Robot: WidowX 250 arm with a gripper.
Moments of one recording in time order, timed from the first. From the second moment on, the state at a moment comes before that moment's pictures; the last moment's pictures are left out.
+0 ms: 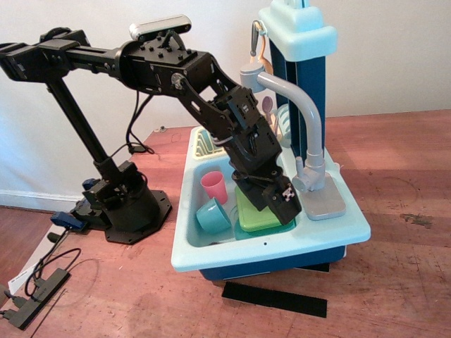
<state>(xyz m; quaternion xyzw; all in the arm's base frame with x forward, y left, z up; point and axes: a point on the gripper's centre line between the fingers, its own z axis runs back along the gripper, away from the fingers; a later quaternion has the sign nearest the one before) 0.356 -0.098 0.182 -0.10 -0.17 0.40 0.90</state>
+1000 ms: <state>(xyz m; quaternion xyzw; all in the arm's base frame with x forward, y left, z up) 0.392 -0.078 0.195 -0.09 -0.19 0.36 0.91</state>
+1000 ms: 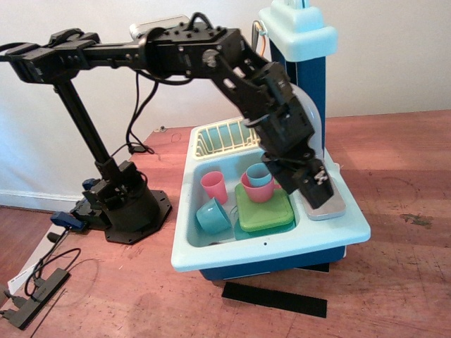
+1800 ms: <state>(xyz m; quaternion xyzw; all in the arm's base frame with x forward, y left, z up) 0.403 -0.039 0.184 -0.08 -0.19 0.39 0.89</state>
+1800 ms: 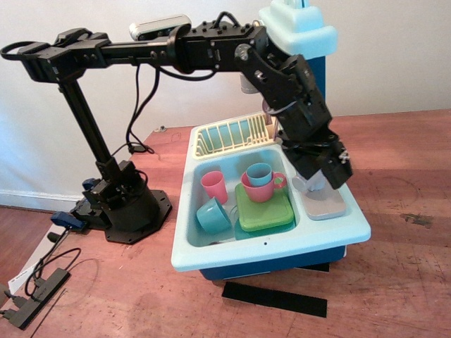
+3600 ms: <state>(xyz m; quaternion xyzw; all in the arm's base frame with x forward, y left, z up) 0.173 -0.003 0.181 -0.05 -0.17 0.49 0.85</state>
